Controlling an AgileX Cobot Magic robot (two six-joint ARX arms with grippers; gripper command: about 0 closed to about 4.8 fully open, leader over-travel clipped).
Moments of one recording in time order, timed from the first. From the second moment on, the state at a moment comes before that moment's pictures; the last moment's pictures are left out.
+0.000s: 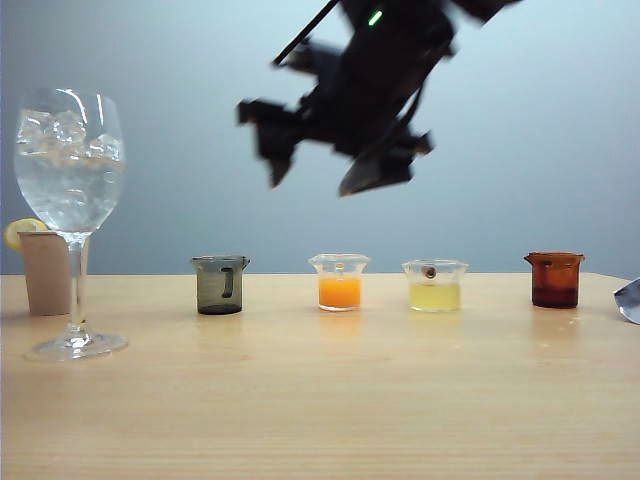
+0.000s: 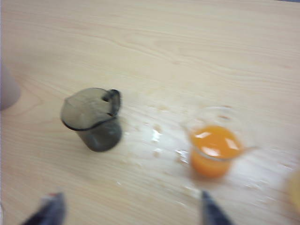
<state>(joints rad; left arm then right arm) -0.08 0.48 0.69 -0.47 0.09 0.05 0.74 1.67 1.10 0.11 0.26 0.23</state>
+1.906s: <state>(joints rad) -0.08 0.18 0.61 -0.52 0.09 -0.15 0.59 0.30 0.57 -0.55 0.09 0.13</state>
